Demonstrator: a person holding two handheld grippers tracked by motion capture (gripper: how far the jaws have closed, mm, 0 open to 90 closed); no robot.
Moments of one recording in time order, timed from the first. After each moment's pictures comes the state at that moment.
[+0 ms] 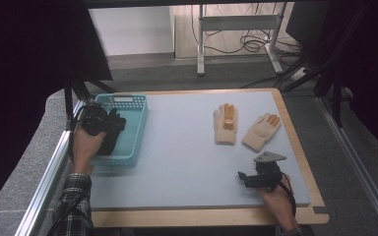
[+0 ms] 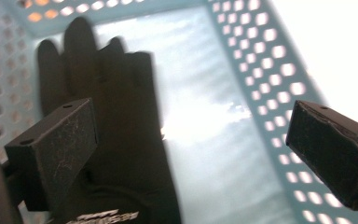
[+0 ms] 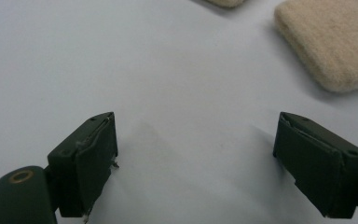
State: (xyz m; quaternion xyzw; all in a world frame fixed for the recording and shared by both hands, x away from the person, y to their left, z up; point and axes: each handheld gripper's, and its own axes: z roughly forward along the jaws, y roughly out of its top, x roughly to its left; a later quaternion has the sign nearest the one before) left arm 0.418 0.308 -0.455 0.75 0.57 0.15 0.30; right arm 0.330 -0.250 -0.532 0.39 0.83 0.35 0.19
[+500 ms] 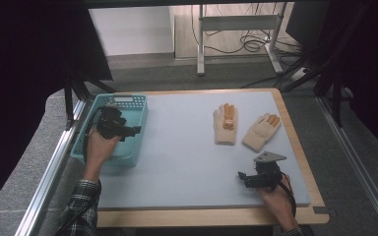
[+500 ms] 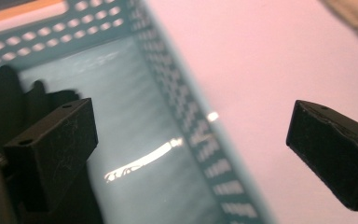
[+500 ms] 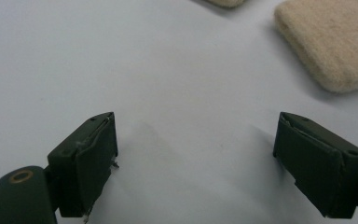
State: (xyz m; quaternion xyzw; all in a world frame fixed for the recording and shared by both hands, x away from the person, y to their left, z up) left arm 0.403 0.254 -0.442 0.78 0.51 0.16 0.33; right arm 0.330 -0.250 -0.532 0.39 0.83 0.35 0.19
